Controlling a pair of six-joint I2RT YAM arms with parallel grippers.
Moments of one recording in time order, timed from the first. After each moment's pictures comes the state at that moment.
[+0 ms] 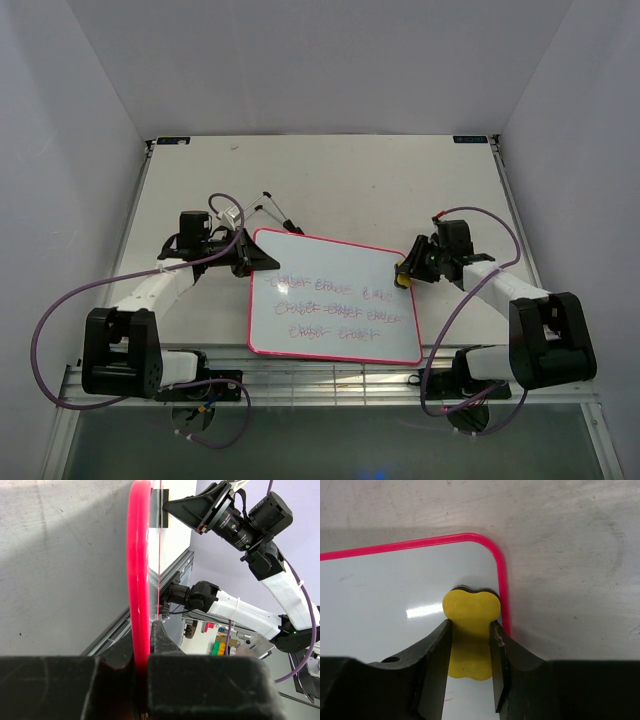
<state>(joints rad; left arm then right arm) -0.08 1.29 0.66 -0.19 1.00 -0.69 0.21 1.31 0.56 -0.14 -0.27 0.49</state>
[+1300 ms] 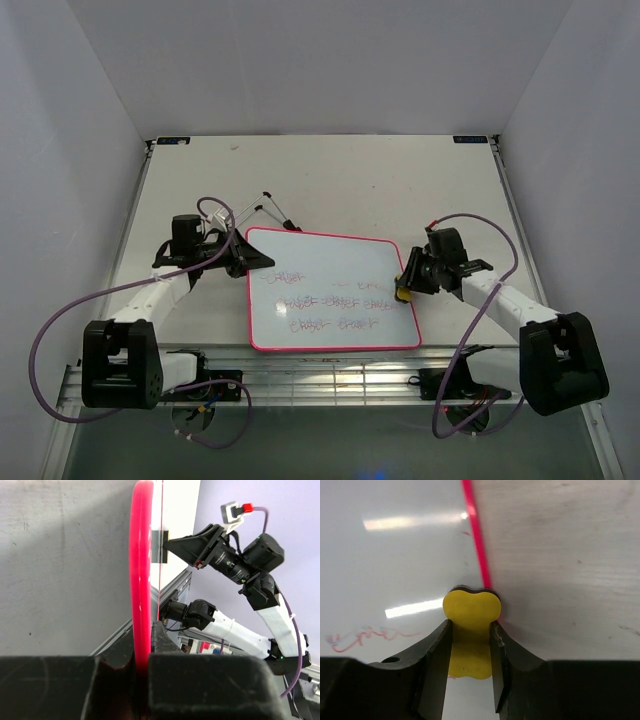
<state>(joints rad) -0.04 1.23 0.61 -0.14 0.95 -0.76 0.35 1.20 0.55 -0.29 -0.17 0.50</state>
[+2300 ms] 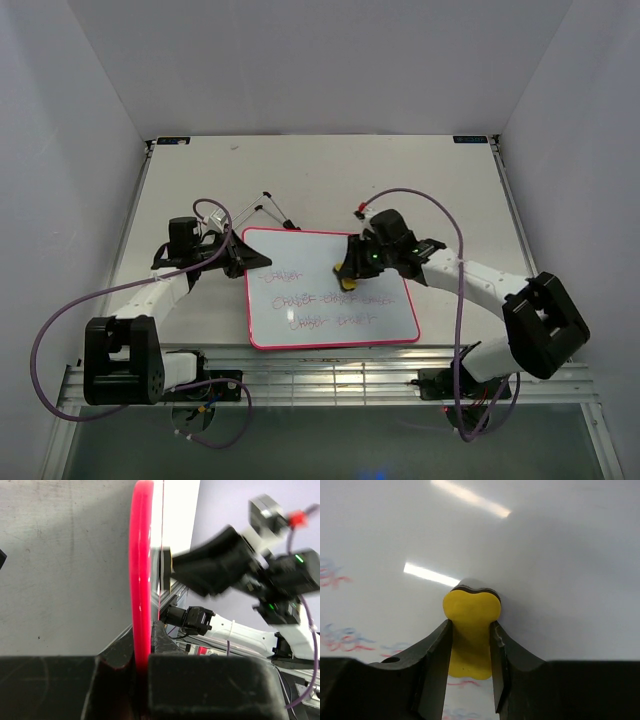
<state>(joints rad) 0.00 1.25 0.58 -0.09 0.96 -0.78 0.73 1.44 0.86 -0.18 -0.28 0.46</state>
